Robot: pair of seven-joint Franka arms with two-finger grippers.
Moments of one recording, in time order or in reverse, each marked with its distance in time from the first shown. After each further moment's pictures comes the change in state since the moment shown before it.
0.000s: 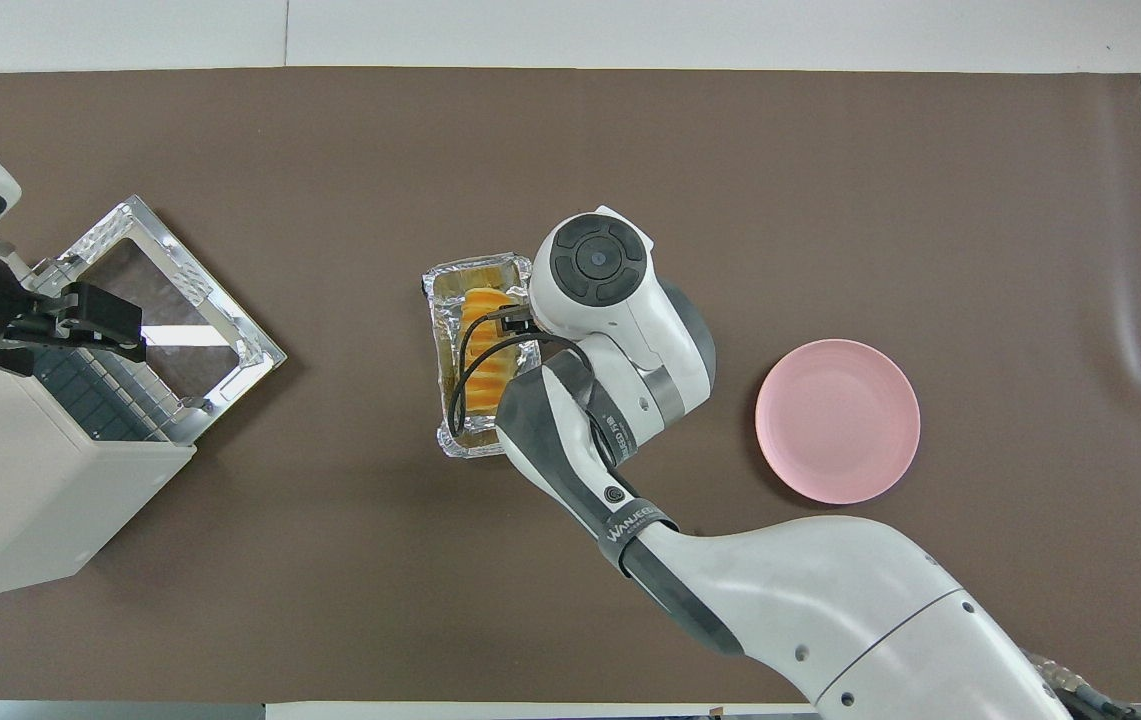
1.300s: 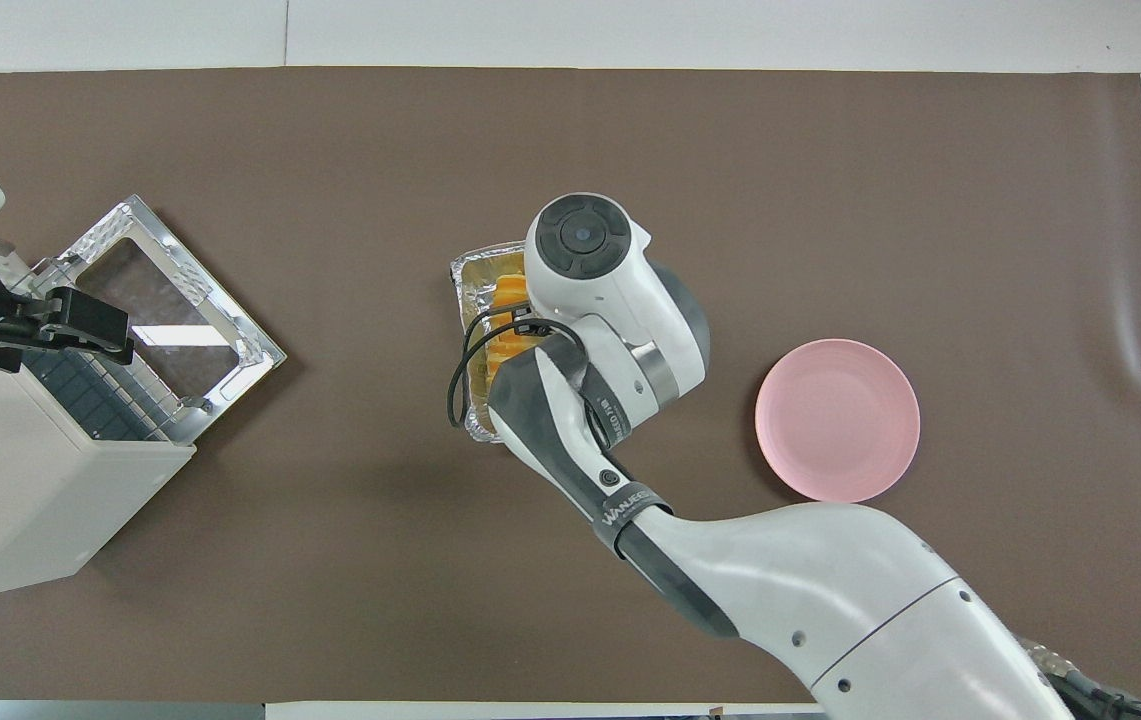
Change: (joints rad) left arm 0.003 -0.002 0.000 0.000 0.000 0.003 0.003; right arm -0.036 0.013 -0.017 0.129 0.008 -0.222 0.000
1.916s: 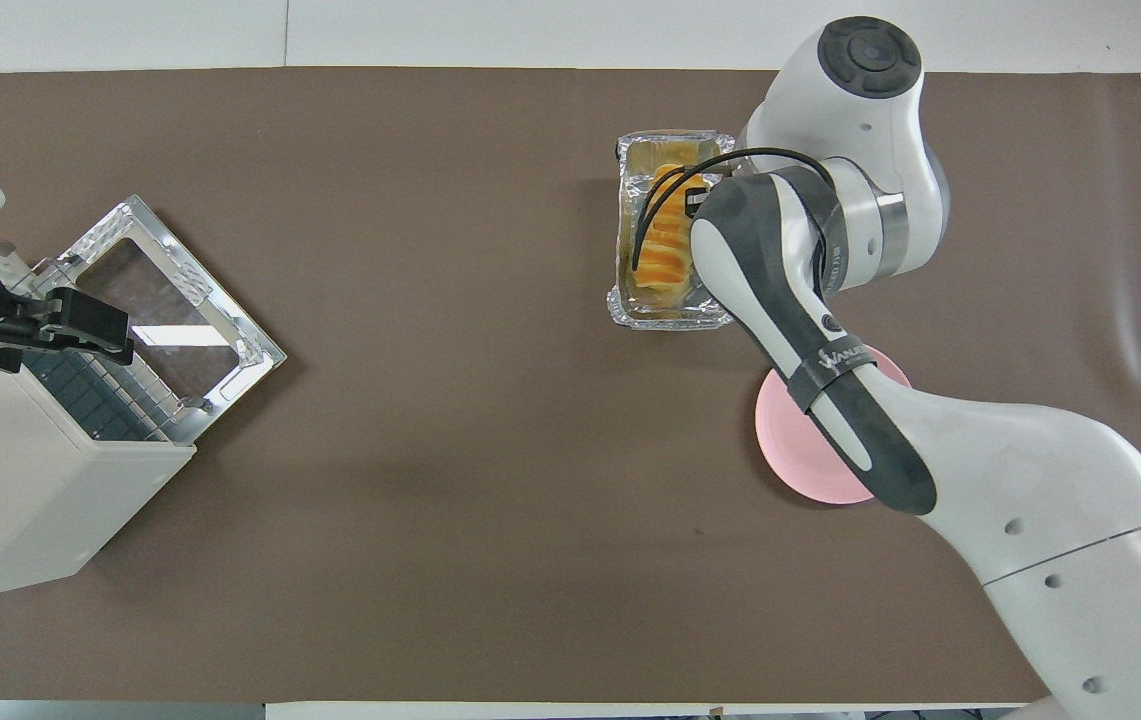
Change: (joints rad) left arm 0.000 0.000 0.000 0.000 0.000 0.000 0.000; right arm -0.276 0.010 -0.018 0.095 0.027 -0.070 -0.156
